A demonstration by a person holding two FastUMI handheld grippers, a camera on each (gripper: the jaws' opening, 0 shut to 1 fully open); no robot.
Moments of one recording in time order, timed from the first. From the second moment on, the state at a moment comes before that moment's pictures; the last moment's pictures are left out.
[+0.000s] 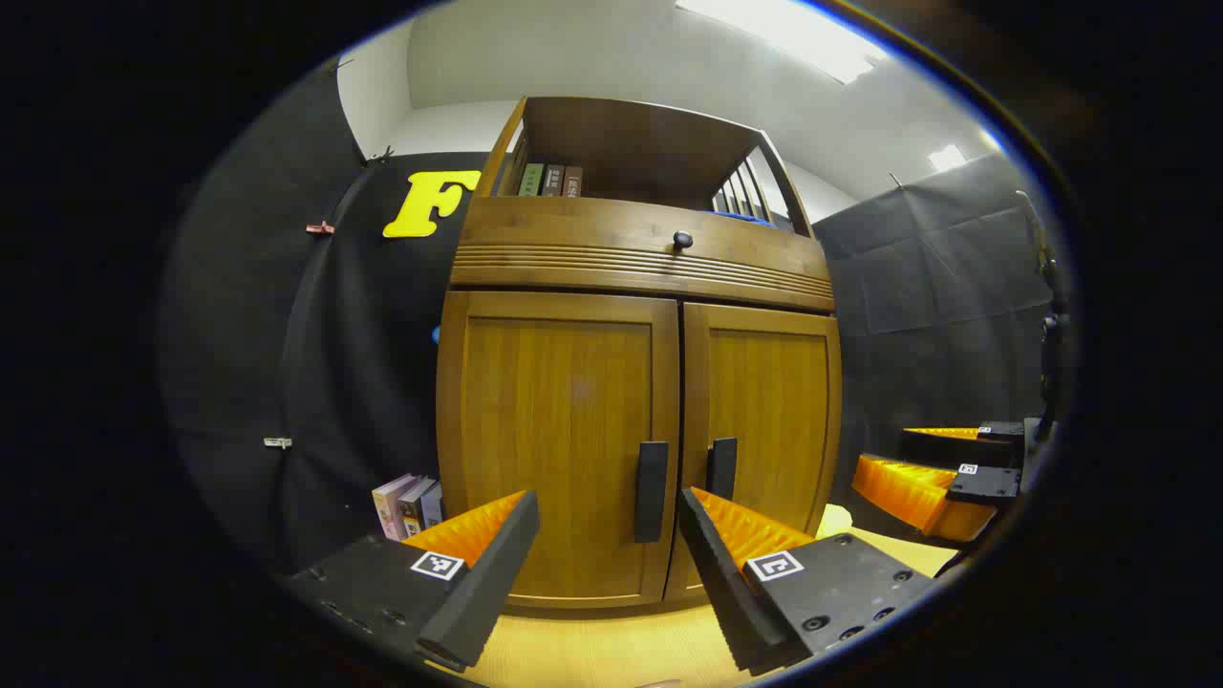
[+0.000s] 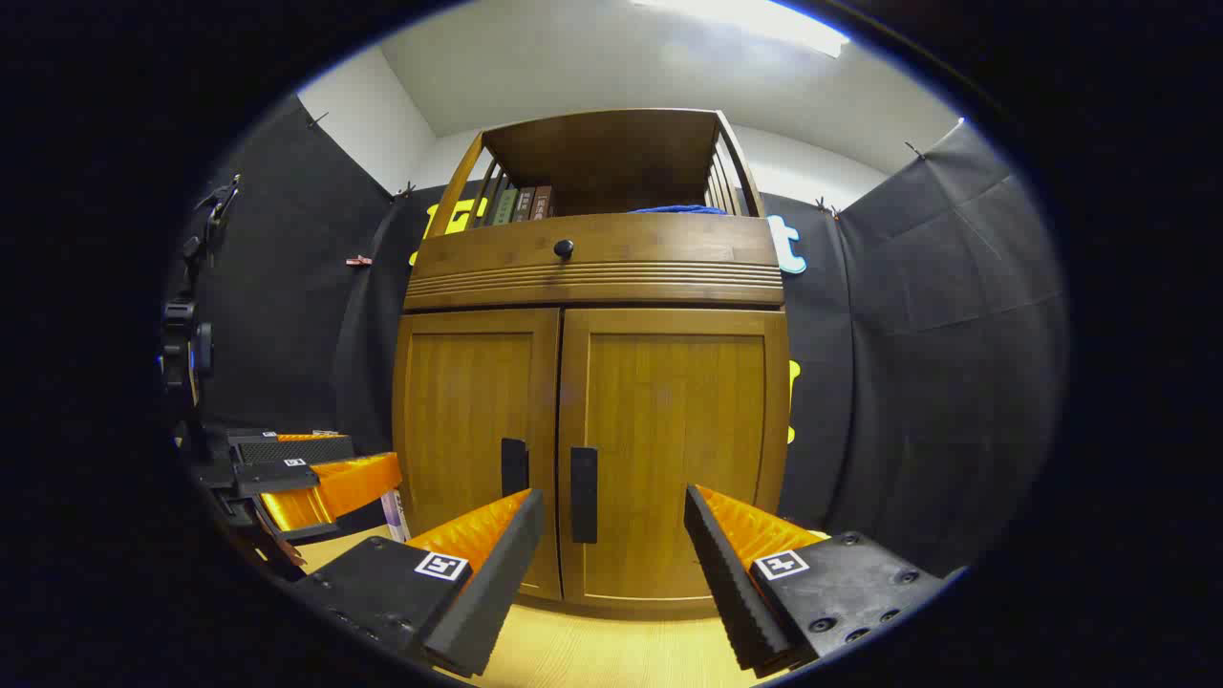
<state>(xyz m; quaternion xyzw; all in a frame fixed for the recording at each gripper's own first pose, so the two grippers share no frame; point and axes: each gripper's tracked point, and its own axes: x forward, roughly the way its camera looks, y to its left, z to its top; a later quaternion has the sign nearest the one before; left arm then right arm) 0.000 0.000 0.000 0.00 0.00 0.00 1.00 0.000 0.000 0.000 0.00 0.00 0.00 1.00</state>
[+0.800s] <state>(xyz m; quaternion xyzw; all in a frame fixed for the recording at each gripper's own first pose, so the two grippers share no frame) -0.008 0.009 0.006 -0.02 -0.01 0.00 1.00 0.003 0.003 0.001 0.00 0.00 0.00 1.00</state>
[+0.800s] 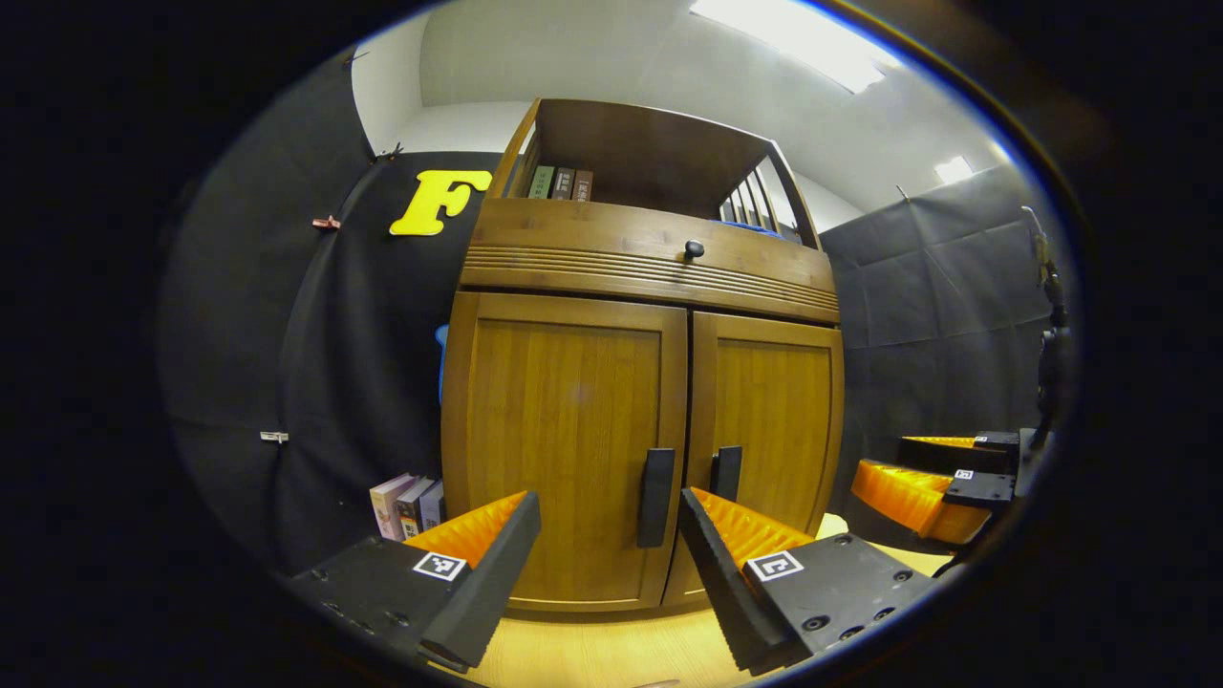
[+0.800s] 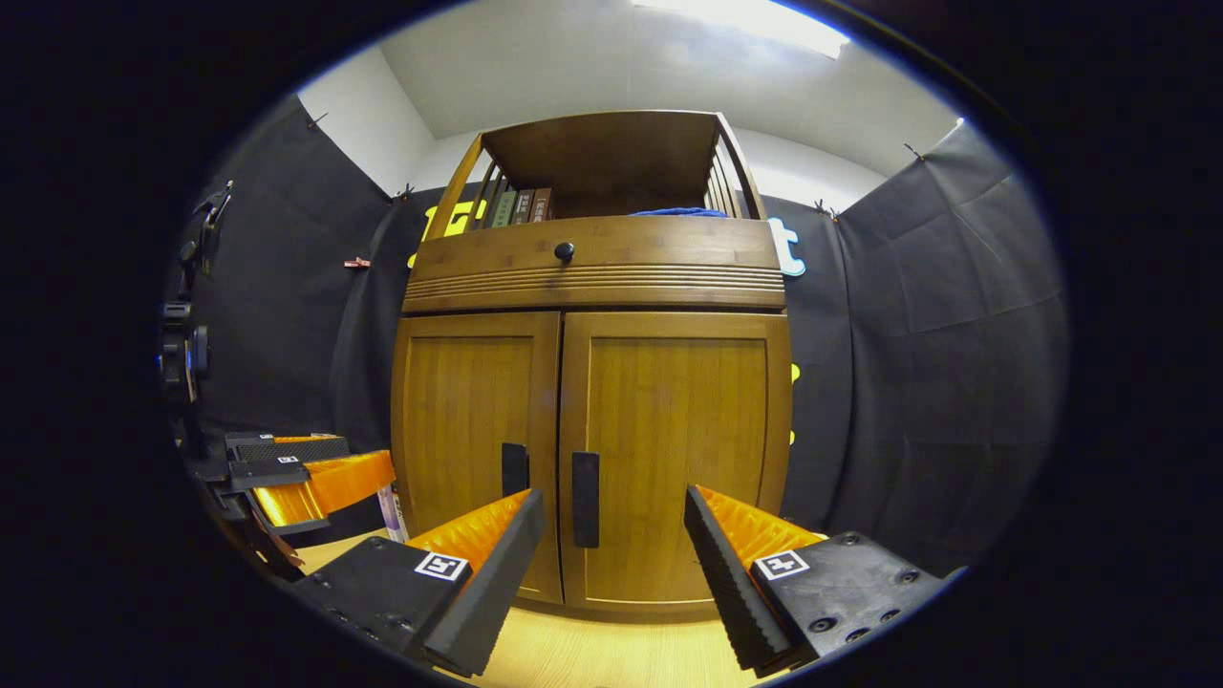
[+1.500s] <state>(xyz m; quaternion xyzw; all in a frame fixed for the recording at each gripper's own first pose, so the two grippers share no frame) -0.013 0.031 0.012 -0.03 -0.01 0.02 1.00 0.033 0.031 -0.018 -0.01 0.02 0.01 1.00</state>
